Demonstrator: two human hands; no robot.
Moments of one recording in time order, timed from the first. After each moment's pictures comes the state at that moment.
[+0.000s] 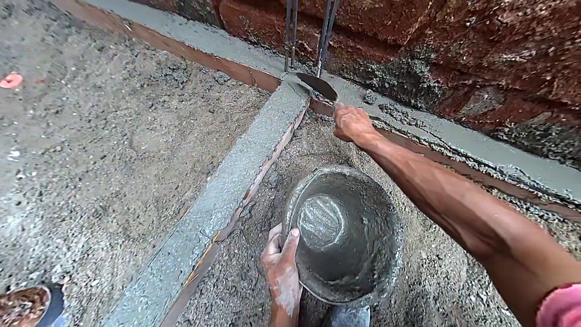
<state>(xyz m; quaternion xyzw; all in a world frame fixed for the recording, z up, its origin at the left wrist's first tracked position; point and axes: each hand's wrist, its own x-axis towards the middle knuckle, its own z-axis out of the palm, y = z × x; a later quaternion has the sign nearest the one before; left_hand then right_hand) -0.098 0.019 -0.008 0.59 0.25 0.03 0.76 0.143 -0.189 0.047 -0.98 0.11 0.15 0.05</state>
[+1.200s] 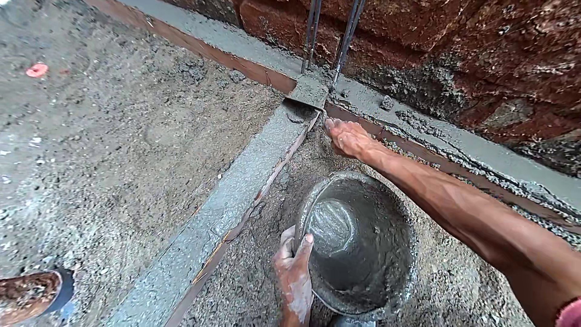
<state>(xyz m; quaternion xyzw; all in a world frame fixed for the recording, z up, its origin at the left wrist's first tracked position) -0.098 0.019 -0.016 0.58 0.24 0.05 0.78 0.146 -0.165 0.024 -0.98 -0.11 0.17 0.01</state>
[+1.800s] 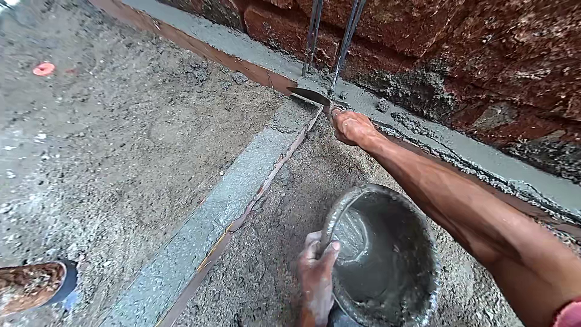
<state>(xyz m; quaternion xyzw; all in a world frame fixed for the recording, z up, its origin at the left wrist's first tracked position) -0.129 -0.002 -0.012 0.55 0.19 -0.06 0.81 0.154 -0.172 0.042 -0.99 -0.03 0.16 0.03</state>
